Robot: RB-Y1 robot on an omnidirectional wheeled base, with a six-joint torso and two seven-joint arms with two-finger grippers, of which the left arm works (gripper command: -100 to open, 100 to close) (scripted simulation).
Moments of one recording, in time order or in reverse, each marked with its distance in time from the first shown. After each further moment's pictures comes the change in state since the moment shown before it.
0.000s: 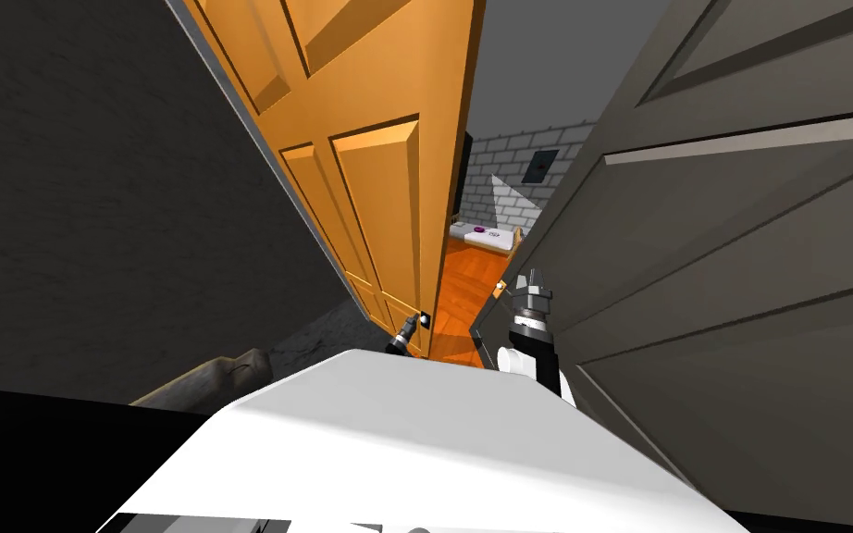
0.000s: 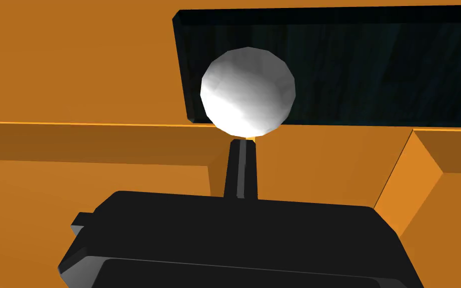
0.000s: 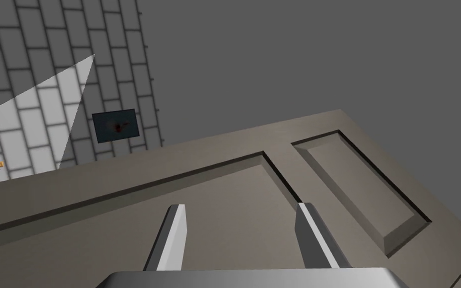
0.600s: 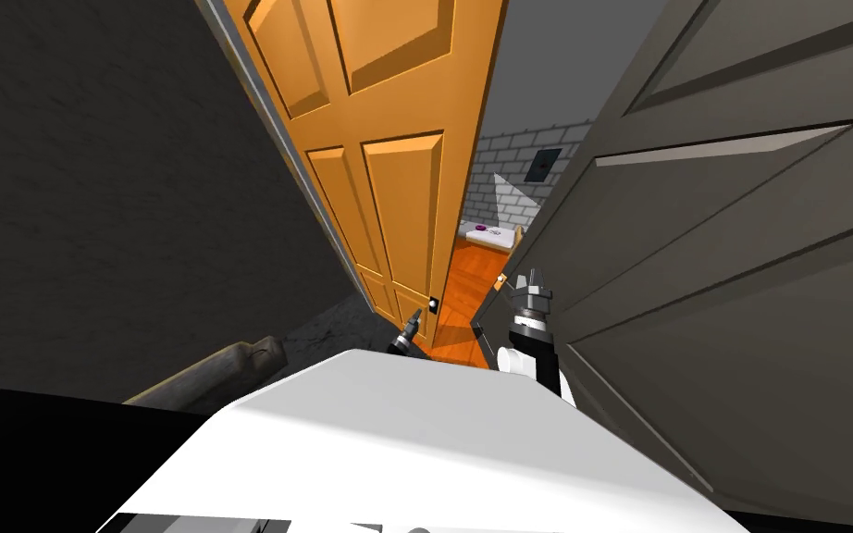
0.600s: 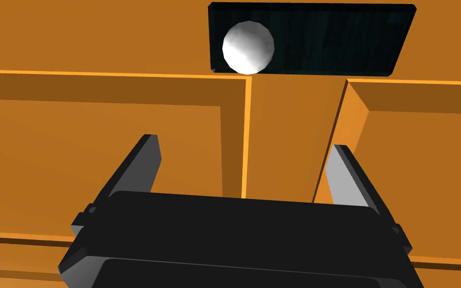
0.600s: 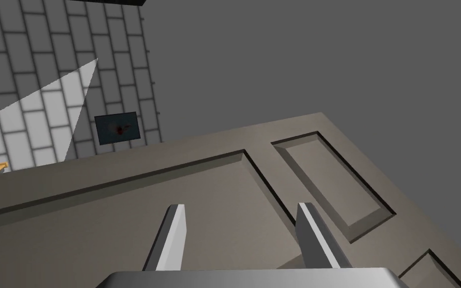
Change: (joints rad) arm 0.021 0.001 -0.026 -0.045 -0.004 0.026 0.007
